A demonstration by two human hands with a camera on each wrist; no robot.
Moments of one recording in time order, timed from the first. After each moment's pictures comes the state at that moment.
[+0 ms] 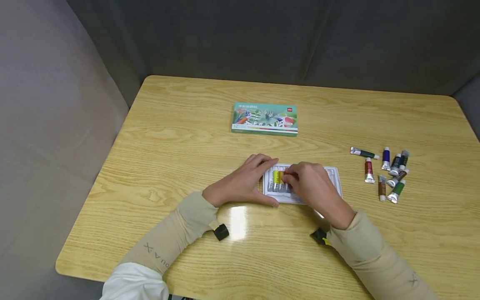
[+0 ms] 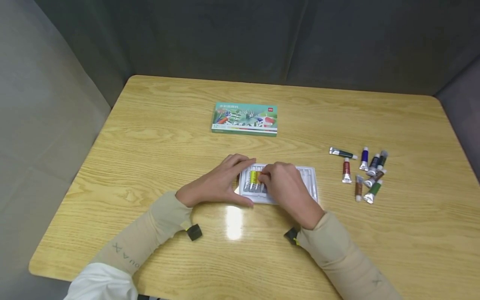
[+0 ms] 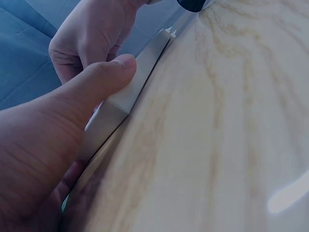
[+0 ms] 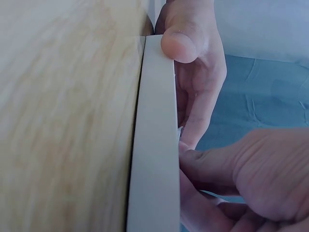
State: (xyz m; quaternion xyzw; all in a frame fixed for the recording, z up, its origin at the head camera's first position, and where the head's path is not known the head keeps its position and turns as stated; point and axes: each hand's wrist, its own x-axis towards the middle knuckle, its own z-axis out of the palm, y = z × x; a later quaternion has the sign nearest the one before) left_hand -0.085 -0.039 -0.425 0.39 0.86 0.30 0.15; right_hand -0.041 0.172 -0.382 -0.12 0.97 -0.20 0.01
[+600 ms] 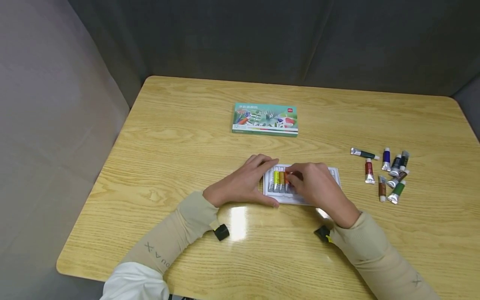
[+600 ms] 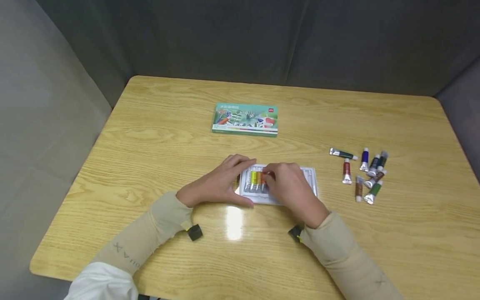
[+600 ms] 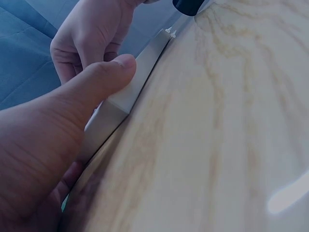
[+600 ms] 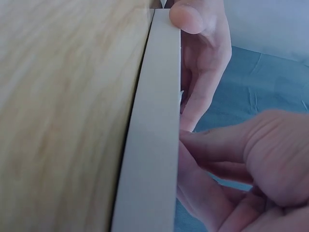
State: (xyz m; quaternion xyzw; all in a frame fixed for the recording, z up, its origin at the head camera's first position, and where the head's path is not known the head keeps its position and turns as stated) left_hand -0.086 -0.039 -0.425 0.39 0.86 0.29 0.15; right_hand -0.042 0.181 -0.375 -0.10 0.97 -0.22 0.06
